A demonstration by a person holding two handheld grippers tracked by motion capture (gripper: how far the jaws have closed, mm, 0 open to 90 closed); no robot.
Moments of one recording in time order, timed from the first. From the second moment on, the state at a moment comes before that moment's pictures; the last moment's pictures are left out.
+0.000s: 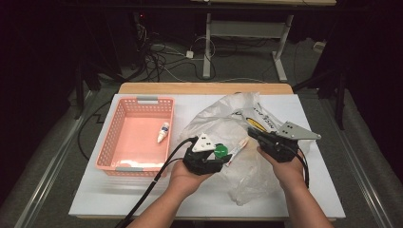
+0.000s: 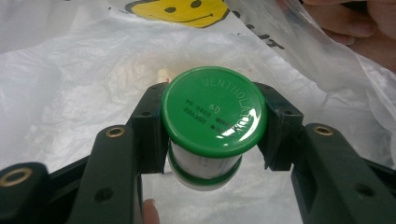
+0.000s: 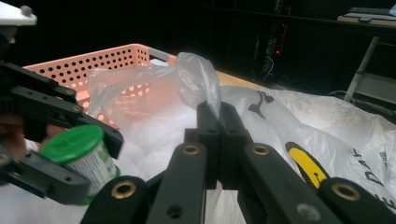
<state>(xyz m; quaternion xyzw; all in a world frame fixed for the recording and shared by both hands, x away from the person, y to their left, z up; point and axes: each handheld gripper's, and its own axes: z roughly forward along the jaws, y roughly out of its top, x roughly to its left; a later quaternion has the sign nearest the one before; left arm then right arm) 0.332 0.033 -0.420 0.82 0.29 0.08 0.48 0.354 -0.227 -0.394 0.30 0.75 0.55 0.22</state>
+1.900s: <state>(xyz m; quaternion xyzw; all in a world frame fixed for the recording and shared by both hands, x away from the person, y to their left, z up) 0.386 -0.049 -0.473 0.84 0.29 0.05 0.46 0.356 -0.234 -0.391 0.31 0.74 0.56 0.22</state>
